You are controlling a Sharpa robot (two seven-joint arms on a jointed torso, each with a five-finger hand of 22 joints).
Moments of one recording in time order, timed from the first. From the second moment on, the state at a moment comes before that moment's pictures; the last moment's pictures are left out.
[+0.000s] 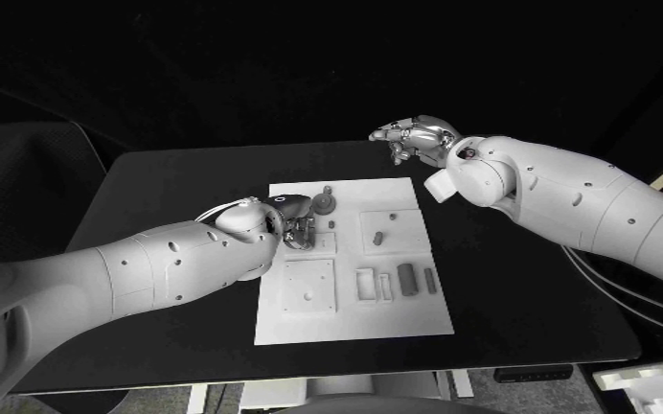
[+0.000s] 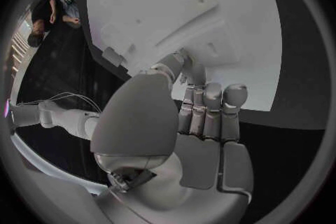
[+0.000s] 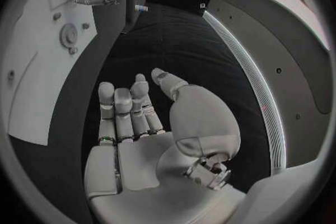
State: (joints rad) left arm 1.18 -0.49 -0.24 1.18 -1.42 -0.23 -0.25; left_hand 1.44 -0.13 0.32 0.06 0.18 1.00 0.14 0.36 0.49 1.06 0.09 0.91 0.39 1.00 0.01 1.36 1.12 0.07 0.93 -0.07 1.66 0.48; right arm 1.18 -0.63 0.08 1.06 -0.38 0.02 0.15; right_hand 1.11 -0.02 0.45 -0.10 0.19 0.83 0.16 0.31 0.57 0.91 0.08 1.40 0.55 0.93 0.00 1.54 1.01 0.13 0.55 0.01 1.66 0.46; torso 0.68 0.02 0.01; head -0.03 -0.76
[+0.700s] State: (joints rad) left arm 1.18 -0.48 -0.23 1.17 -1.42 -0.22 -0.25; left_hand 1.44 -0.13 0.33 0.06 0.18 1.00 0.14 0.36 0.49 1.06 0.09 0.91 0.39 1.00 0.01 1.37 1.12 0.07 0.93 -0.07 1.66 0.48; right arm 1.18 -0.63 0.08 1.06 -0.38 0.02 0.14; right_hand 1.11 -0.02 0.45 -0.10 0.19 0.83 0.16 0.31 0.57 0.91 0.08 1.40 0.55 0.93 0.00 1.54 1.01 0.13 0.55 0.01 1.66 0.46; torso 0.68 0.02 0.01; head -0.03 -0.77
